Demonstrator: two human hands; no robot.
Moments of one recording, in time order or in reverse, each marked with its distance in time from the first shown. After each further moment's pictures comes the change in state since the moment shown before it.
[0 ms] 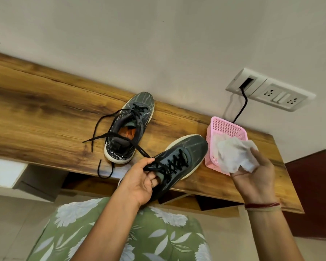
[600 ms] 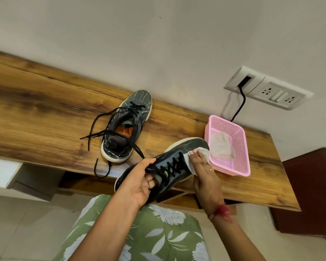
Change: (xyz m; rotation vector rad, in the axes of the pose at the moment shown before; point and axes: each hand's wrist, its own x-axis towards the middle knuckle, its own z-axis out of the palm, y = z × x) left_hand 0.005 -0.010 0.003 0.061 0.047 0.047; right_hand 0.009 0.093 -0.040 -1.809 -0.375 -0.931
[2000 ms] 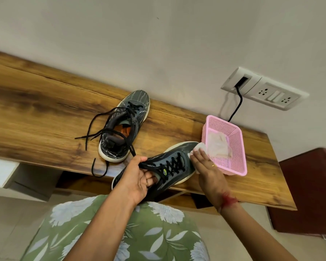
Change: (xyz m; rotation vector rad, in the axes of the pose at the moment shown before) left_hand 0.016 -0.001 -0.005 -0.034 -0.029 -0.026; right_hand 0.010 0.032 -0.007 -0.093 -0.127 -0.098
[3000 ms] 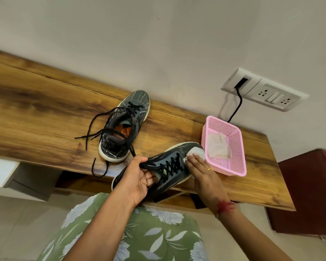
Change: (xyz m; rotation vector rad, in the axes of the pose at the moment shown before) left_hand 0.002 -0.002 -0.001 -0.001 -0.013 0.046; right_hand -0.007 -0.009 0.004 -0.091 -0.049 -0.092
